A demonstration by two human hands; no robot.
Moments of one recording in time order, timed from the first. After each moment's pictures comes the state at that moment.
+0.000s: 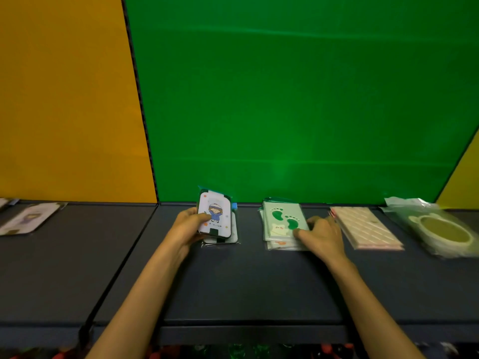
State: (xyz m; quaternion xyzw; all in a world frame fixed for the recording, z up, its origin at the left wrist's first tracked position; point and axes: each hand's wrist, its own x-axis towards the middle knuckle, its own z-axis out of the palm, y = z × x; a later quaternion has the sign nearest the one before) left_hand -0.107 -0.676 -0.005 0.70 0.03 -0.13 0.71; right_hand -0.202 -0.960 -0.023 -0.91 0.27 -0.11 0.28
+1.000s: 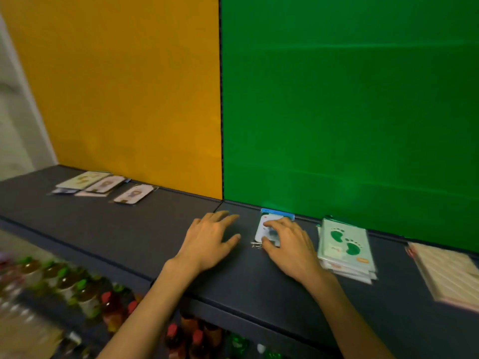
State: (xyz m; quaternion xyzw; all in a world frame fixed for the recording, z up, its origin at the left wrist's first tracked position) left_hand -0.177 -0.600 0.007 0.98 -0.13 0.12 0.07; right_hand -0.176 -0.814 -0.003 -0.96 -0.13 -0.14 0.22
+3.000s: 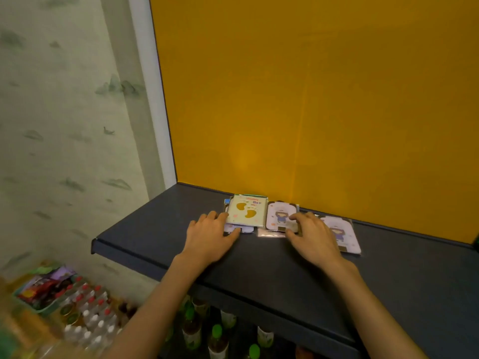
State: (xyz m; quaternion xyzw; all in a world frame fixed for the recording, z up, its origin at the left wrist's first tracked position) left_hand 0.017 0.036 -0.021 0.99 -0.03 0.12 0.06; right_hand 0.020 -0.215 -0.013 -0.97 -0.07 -0.13 0.21
